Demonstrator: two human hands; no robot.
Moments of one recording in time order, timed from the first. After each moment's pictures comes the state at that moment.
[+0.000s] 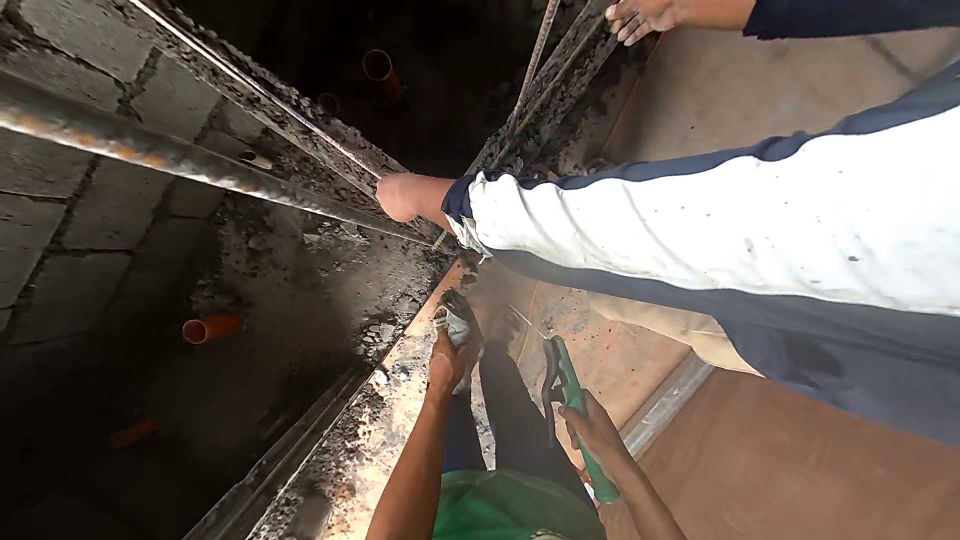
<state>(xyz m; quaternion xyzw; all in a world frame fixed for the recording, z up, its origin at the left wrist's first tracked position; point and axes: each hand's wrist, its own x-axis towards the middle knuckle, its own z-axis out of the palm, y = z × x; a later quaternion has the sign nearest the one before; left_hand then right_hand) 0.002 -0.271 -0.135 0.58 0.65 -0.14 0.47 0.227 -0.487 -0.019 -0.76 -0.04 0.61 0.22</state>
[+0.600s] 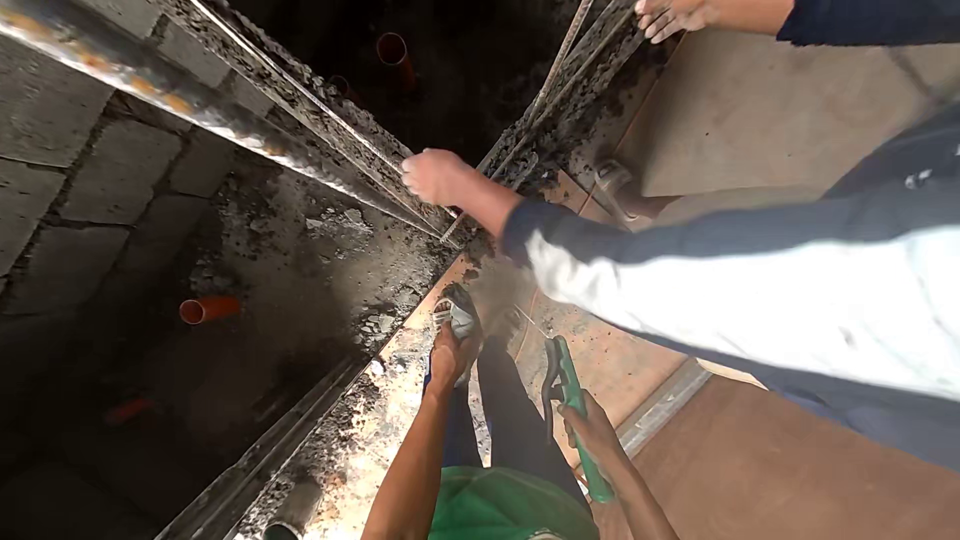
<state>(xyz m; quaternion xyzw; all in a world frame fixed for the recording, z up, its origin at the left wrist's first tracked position) 0.002 -0.272 -0.147 0.59 0.65 -0.13 0.46 0.227 -0.487 -0.027 -0.77 -0.04 0.60 0.22</state>
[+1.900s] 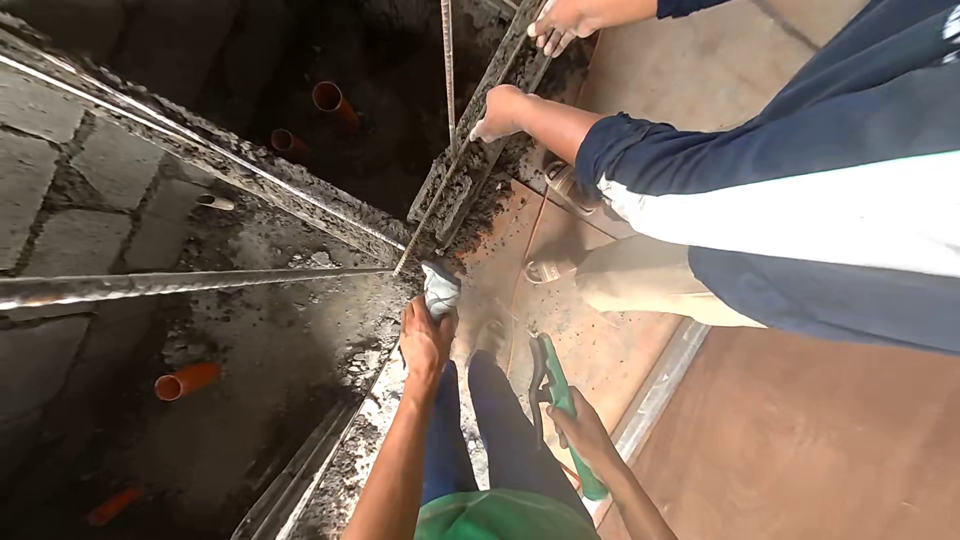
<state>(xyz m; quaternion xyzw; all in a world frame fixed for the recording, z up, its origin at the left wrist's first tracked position) 0.097 -0.185 -0.052 0.72 0.63 -0.03 0.29 0.246 -0.480 -0.016 -0.78 -0.04 0.57 0.26</state>
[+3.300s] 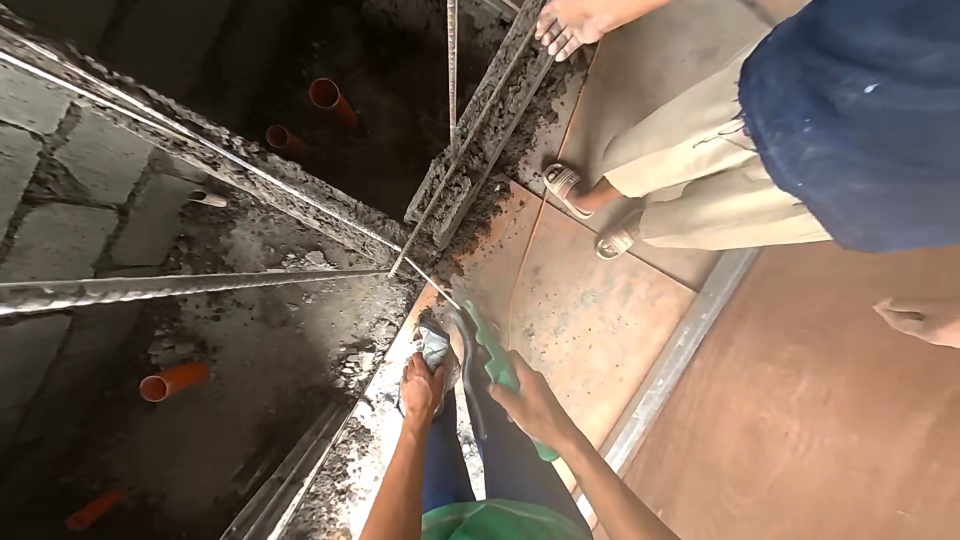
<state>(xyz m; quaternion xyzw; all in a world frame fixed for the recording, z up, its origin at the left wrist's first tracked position) 0.024 -0.267 -0.138 0.64 0.64 -0.22 0.35 0.232 -0.351 0.019 -0.73 -0.22 0.60 0.24</state>
